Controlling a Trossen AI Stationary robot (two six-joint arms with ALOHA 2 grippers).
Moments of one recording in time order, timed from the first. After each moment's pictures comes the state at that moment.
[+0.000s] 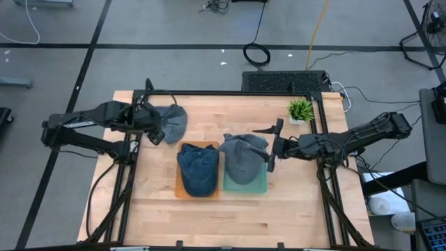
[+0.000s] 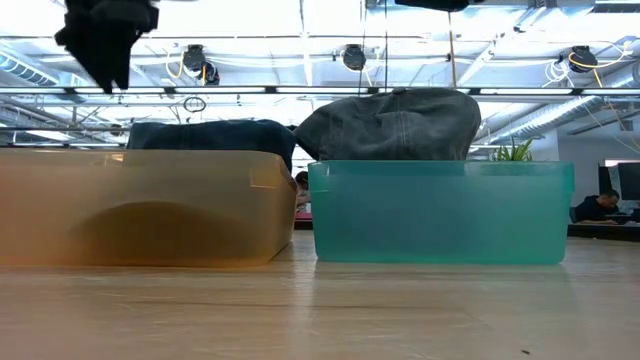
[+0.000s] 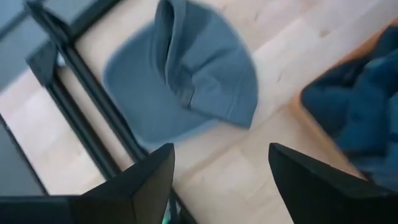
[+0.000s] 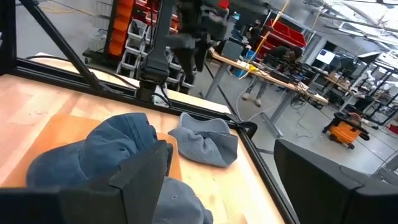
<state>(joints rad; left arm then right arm) 0.13 1.03 1.14 -1.46 -0.34 -0.74 0.27 1.05 0.74 0.19 0.51 -0.30</state>
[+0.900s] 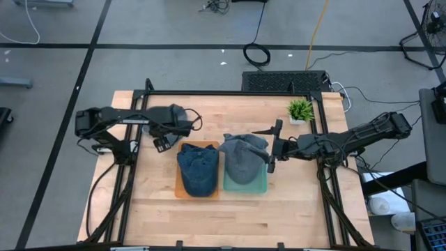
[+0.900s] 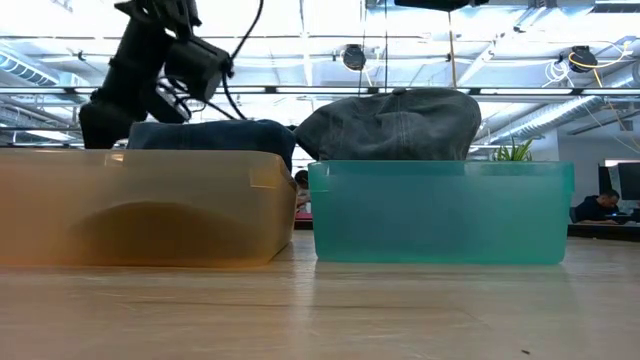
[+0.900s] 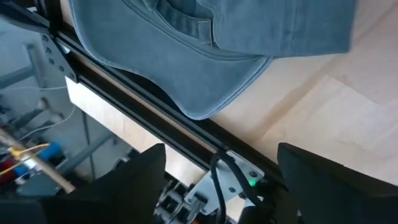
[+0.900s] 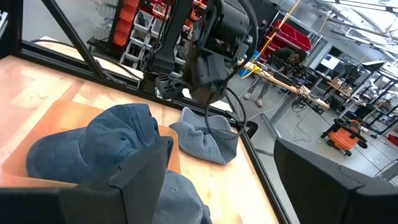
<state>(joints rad) 0.24 1.53 1.04 -1.55 -0.34 -0.34 0.27 1.05 0.74 0.16 0.49 -0.35</state>
